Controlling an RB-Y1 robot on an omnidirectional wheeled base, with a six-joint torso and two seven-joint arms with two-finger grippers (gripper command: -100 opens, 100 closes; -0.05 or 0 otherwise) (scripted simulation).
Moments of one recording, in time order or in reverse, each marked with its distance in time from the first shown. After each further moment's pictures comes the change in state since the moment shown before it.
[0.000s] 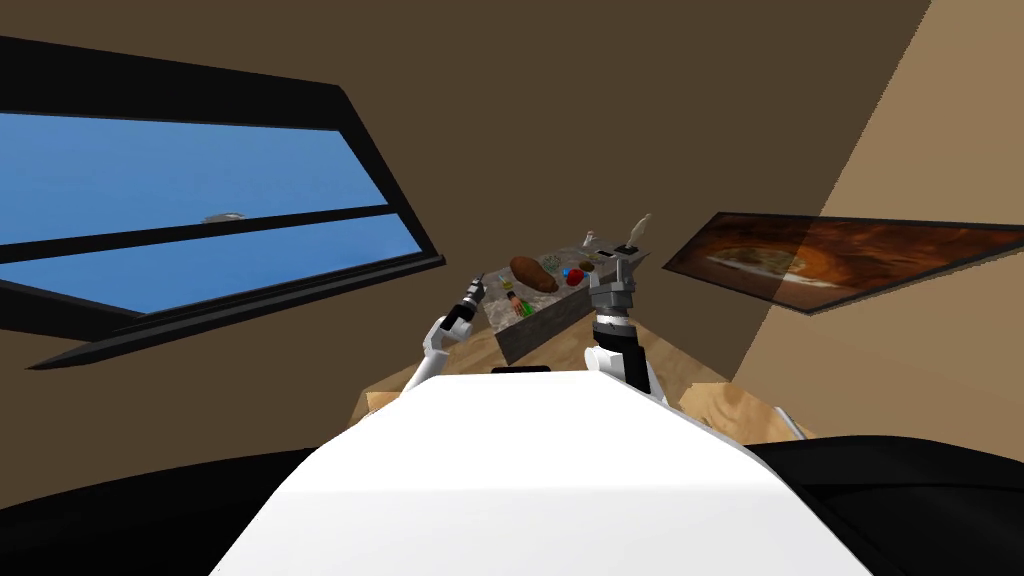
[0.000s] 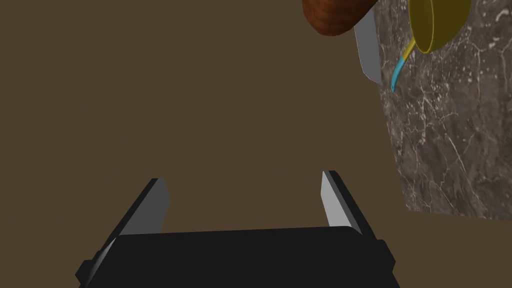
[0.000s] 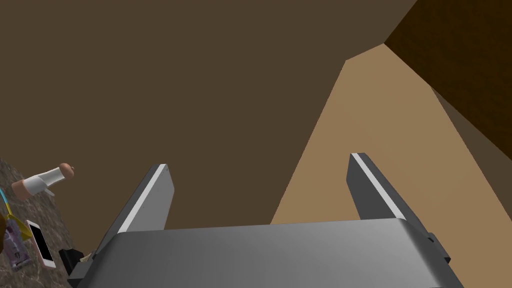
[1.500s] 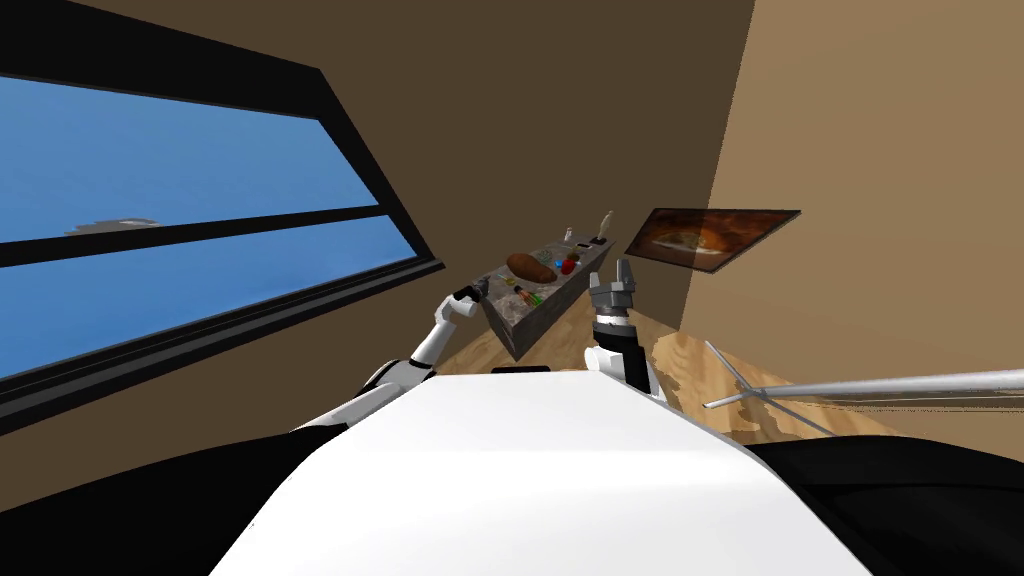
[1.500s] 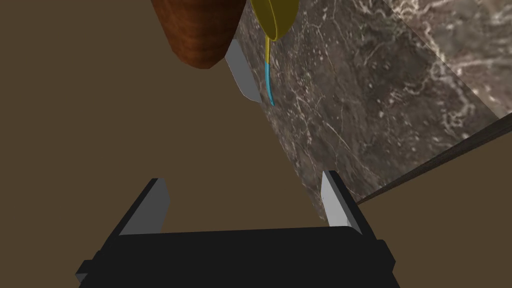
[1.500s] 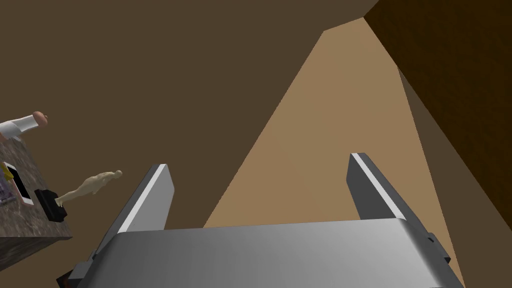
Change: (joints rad) left arm -0.353 0.051 -0.049 0.354 0.153 0.391 -0.009; right arm 0.000 0.000 0.000 0.000 0.000 0.000 0.000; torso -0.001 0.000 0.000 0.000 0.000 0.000
